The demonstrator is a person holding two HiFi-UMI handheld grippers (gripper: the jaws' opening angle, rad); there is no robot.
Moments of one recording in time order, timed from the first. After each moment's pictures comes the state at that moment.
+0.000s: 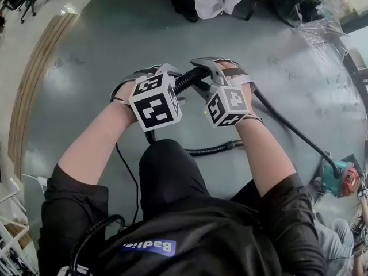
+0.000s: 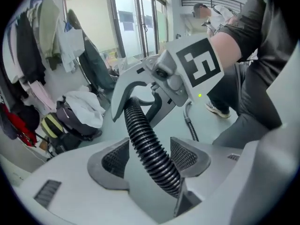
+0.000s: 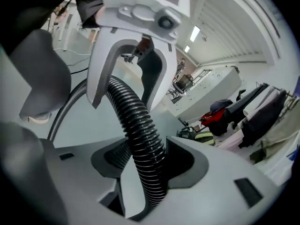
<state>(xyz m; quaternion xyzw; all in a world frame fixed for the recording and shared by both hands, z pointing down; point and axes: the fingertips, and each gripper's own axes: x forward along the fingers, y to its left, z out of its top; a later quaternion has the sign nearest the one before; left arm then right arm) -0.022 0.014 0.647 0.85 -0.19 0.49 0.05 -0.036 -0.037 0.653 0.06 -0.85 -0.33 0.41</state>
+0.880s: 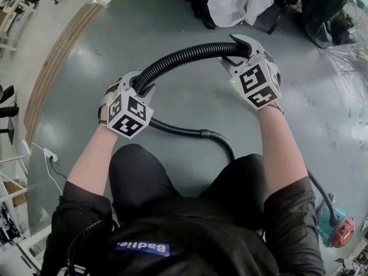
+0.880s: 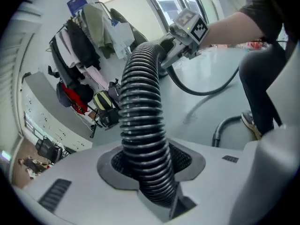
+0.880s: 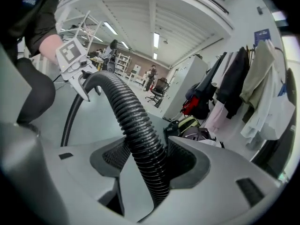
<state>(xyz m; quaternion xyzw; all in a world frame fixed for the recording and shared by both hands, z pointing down) -0.086 -0.045 0.684 0.71 -0.49 0.50 0.06 0.059 -0.199 0.613 0.16 -0.92 -0.19 0.30</state>
